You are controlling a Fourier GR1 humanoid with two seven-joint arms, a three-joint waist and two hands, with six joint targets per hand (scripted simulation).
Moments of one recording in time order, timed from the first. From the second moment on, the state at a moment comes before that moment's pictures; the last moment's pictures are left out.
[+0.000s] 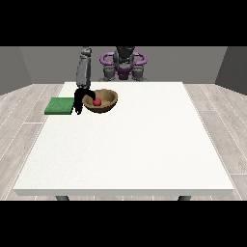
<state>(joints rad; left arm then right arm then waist) -0.72 0.61 0.46 -1.28 0.32 -0.37 0.21 -0.48 -0.16 -0.36 -0.60 -0.25 0.02 -0.52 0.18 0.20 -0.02</state>
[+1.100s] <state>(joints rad) -0.67 0.68 0.53 -1.15 0.35 -0.42 0.19 -0.43 -0.40 -0.24 -0.73 -0.13 -0.16 -0.10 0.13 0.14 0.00</state>
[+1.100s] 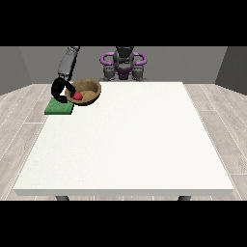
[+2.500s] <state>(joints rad) -0.55 0.76 0.57 -1.01 0.34 -0.45 -0.05 -0.57 -0.60 -0.34 -0.64 -0.17 -0.01 0.04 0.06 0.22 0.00</state>
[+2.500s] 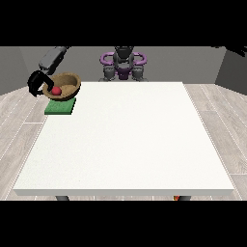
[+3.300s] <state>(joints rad) -0.53 0.83 0.59 -0.96 0.37 -0.49 -0.10 -0.59 -0.63 -0.42 -0.57 -0.20 -0.11 0.01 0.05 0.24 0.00</state>
